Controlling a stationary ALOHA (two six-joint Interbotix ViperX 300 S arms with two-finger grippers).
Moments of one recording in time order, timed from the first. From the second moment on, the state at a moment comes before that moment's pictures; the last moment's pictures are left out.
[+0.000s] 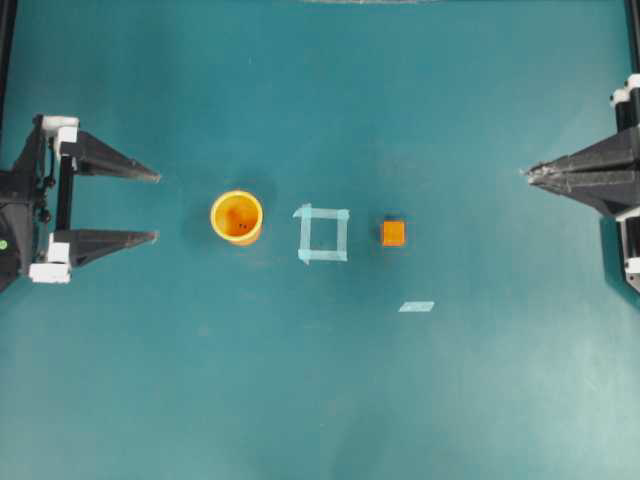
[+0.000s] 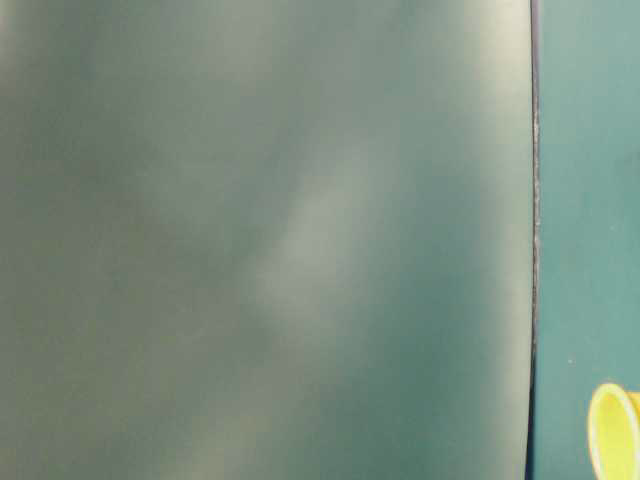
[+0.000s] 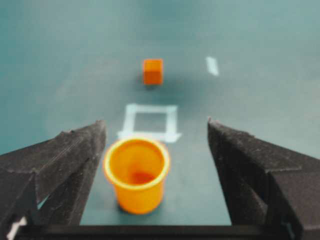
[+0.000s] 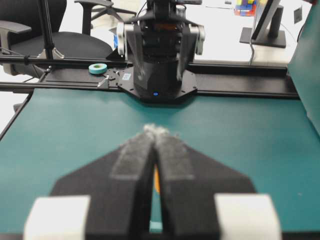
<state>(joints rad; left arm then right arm) 0.03 -0.72 1.32 0.00 -0.51 0.02 0.00 -0.97 1.12 -0.01 -0.24 -0.02</state>
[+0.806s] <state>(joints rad) 0.05 -0.10 1.27 0.00 -0.88 0.00 0.00 -1.02 1.10 -0.02 -0.19 -0.02</state>
